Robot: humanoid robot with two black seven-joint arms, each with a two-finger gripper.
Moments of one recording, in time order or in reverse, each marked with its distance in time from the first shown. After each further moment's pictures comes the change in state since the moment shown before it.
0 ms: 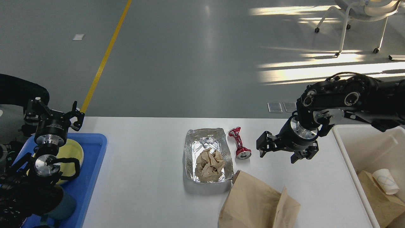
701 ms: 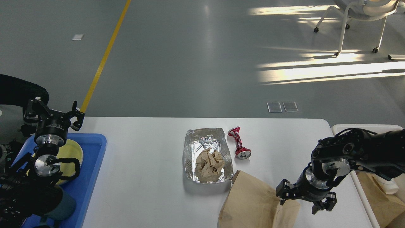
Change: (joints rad) left arm 0.000 0.000 0.000 0.000 0.000 0.000 0.000; right arm -0.310 -0.019 -0.036 -0.014 -0.014 -0.144 0.001
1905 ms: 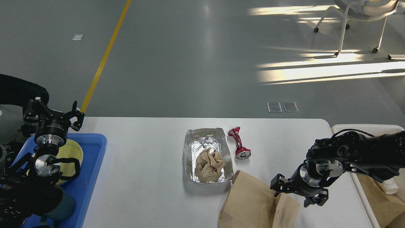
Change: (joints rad) left arm 0.000 0.000 -0.001 0.000 0.000 0.000 0.000; right arm -0.030 0.012 0.052 -0.039 0.000 -0.079 0.008
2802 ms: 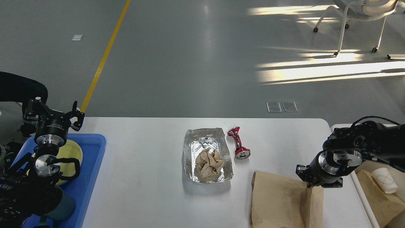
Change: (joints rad) left arm 0.000 0.000 0.001 0.000 0.000 0.000 0.000; right arm 0.137 -0.094 -0.115 0.011 -0.001 -0.036 -0.002
